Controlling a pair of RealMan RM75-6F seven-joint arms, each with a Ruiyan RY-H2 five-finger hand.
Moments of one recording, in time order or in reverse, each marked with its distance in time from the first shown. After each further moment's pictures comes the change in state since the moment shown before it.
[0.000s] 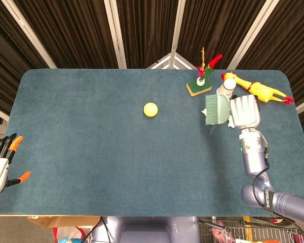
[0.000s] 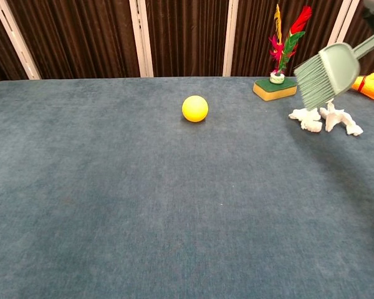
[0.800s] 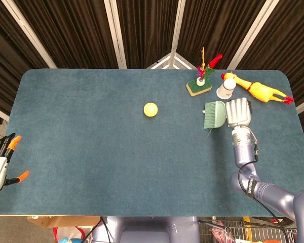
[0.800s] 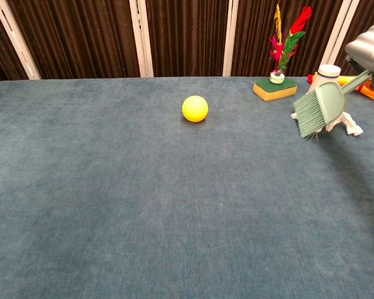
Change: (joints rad) left arm -0.009 0.015 -0.007 -0.006 -0.036 -0.035 -0.022; right arm 0.042 -0.224 0.000 0.426 0.125 -0.201 0.062
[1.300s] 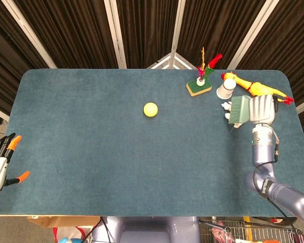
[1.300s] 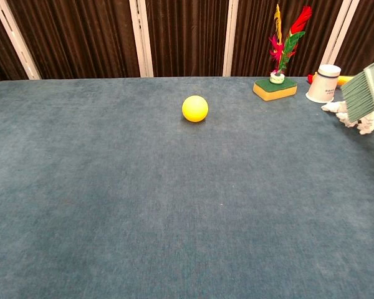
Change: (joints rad) left arm 0.005 0.000 0.005 -0.004 0.021 0.019 0.001; right arm -0.057 0.119 -0.023 -0.054 0.008 0.096 -0.096
